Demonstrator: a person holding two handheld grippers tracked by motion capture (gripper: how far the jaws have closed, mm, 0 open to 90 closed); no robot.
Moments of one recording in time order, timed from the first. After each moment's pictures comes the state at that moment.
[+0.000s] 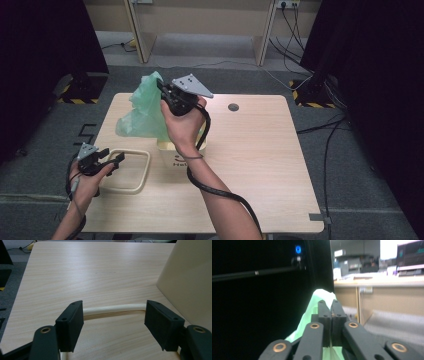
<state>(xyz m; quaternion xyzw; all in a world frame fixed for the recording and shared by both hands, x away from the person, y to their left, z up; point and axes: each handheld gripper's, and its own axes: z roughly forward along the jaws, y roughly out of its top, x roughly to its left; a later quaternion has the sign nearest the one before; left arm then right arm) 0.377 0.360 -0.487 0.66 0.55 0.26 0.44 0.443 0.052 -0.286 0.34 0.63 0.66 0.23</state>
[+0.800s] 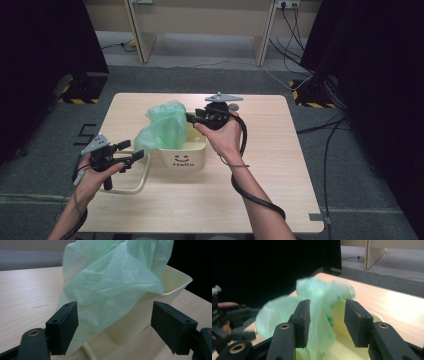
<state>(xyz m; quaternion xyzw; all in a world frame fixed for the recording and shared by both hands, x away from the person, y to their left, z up) 0.379 0.309 -0.438 0.70 0.42 0.17 0.56 0.457 -0.031 -0.330 0.38 0.75 0.52 0.11</state>
